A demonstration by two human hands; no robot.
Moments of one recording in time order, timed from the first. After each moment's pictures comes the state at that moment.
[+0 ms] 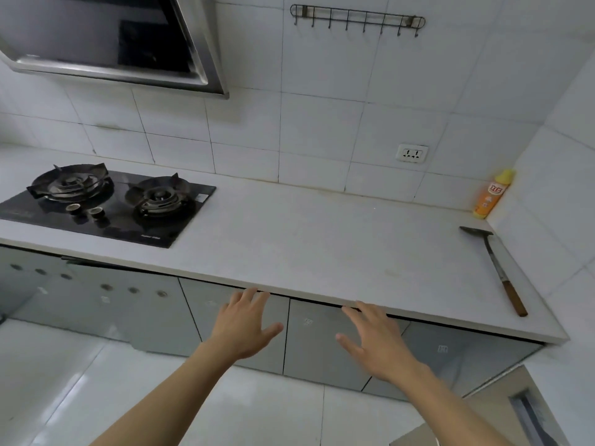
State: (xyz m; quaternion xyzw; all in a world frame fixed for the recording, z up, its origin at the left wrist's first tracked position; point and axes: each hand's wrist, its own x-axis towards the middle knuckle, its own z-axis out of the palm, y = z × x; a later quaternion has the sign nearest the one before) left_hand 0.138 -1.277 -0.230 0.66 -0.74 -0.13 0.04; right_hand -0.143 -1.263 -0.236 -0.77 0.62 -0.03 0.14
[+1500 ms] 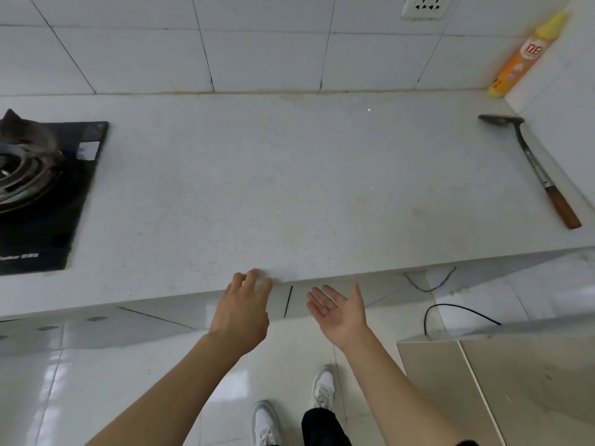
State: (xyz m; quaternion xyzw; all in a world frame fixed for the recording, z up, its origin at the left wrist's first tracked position) left_hand 0.175 -1.480 -0.390 0.51 -0.85 -0.13 -0.07; right_hand -0.025 -1.440 -0.430 0.20 0.49 -0.56 0.63
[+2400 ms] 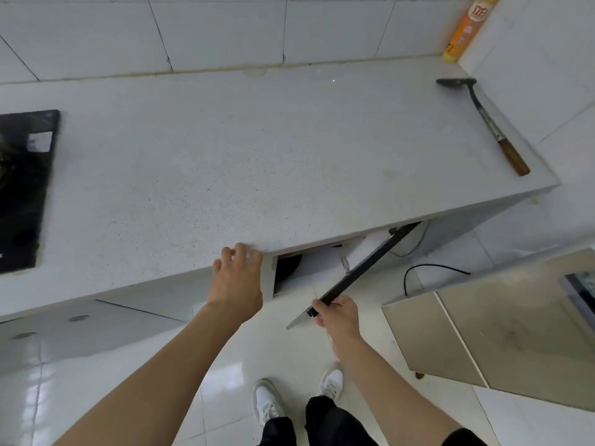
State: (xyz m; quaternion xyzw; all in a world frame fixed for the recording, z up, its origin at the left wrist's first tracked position) left_hand 0.168 -1.477 -0.402 0.49 -0.86 -0.09 -0.11; right_hand 0.002 -1.355 -0.444 0.00 0.75 -0.45 0.49
